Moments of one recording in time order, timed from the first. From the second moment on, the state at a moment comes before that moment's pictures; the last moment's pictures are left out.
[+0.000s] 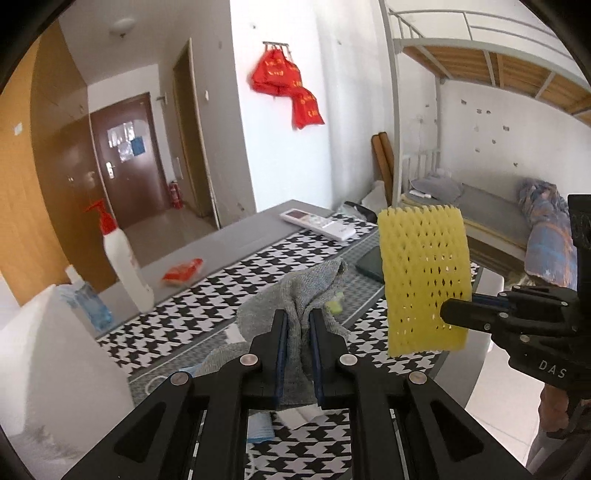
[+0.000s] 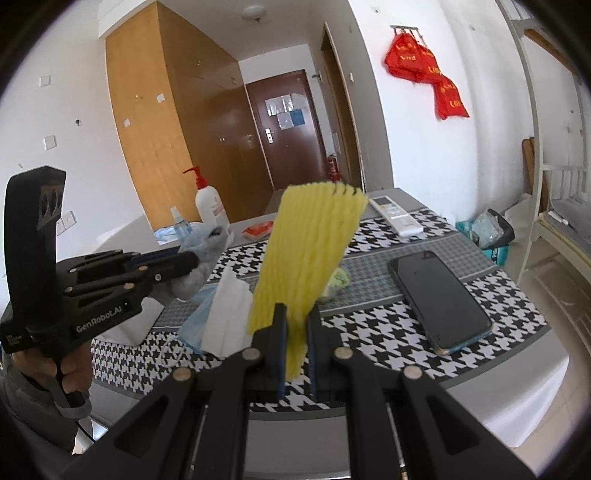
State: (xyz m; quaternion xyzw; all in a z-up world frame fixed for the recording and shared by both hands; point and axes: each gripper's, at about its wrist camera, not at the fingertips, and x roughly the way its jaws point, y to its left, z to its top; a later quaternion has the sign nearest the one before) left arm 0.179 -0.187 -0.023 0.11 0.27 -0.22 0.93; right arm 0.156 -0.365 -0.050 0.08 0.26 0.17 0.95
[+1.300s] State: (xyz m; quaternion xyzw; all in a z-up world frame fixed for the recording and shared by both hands) left arm 0.139 -0.095 0.024 0.07 0.18 -0.15 0.97; right arm 0.150 -0.290 -0.002 0.04 0.20 0.21 0.96
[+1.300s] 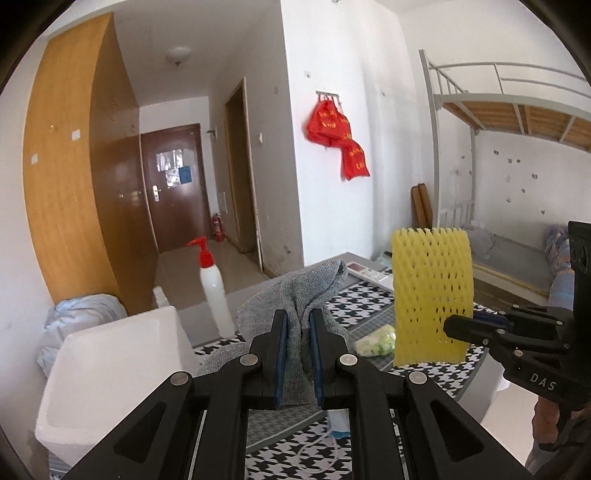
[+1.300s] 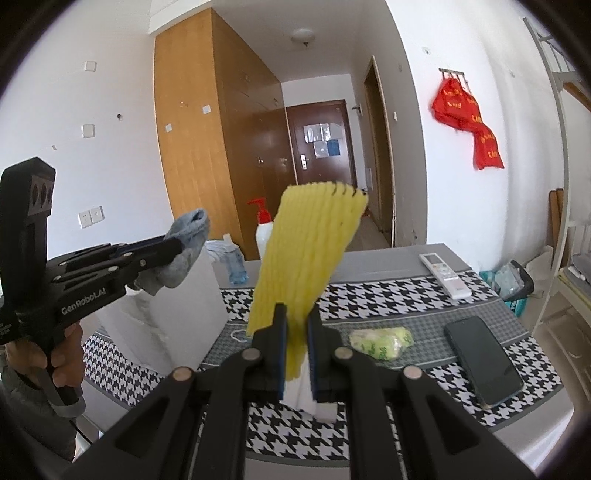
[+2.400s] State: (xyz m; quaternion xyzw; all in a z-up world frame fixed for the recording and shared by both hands) left arm 0.117 -0.012 0.050 0.04 0.12 -0.03 0.99; right arm 0.168 -0.208 0.023 0.01 0.18 0.29 0.94
